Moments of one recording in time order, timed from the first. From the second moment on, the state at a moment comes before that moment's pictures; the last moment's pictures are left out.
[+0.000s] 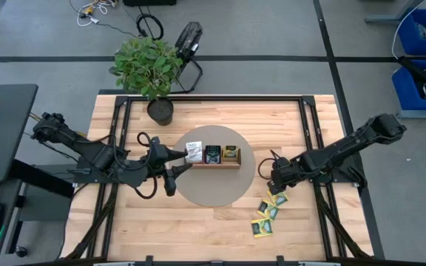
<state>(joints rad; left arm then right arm) -0.51 1.22 1.20 -0.39 -0.82 -0.54 0.35 1.19 0.54 -0.70 -0.06 1.43</state>
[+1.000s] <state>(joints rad) -0.51 1.22 1.20 -0.39 -0.82 -0.54 0.42 1.25 0.47 -0.55 0.02 1.42</state>
